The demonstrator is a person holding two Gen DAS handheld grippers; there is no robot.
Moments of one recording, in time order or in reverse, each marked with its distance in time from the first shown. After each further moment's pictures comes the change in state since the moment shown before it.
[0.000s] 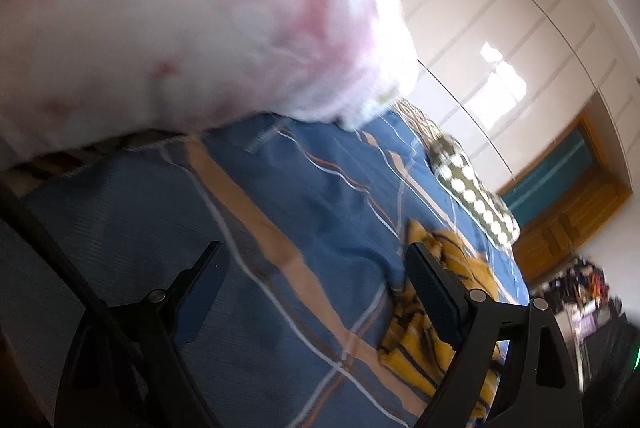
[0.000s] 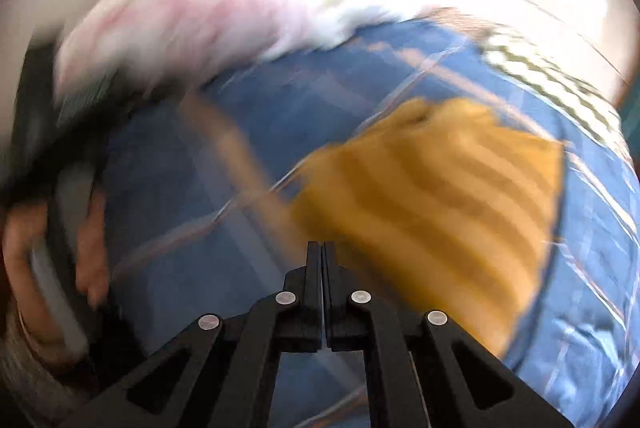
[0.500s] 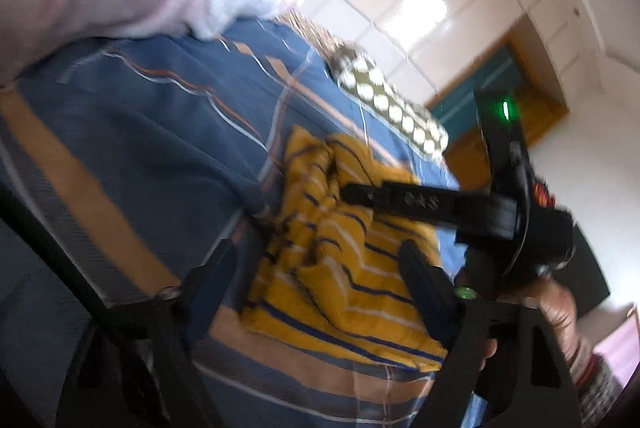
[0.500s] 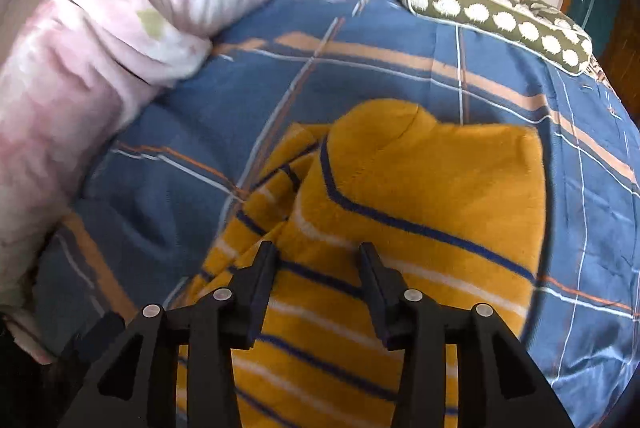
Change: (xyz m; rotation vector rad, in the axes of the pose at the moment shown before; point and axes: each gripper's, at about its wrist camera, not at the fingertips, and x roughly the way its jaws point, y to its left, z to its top) left arm 0.075 -0.085 -0.047 0.180 0.268 -0.276; right arm 0.106 -0.058 0.077 0.179 0.206 -0.084
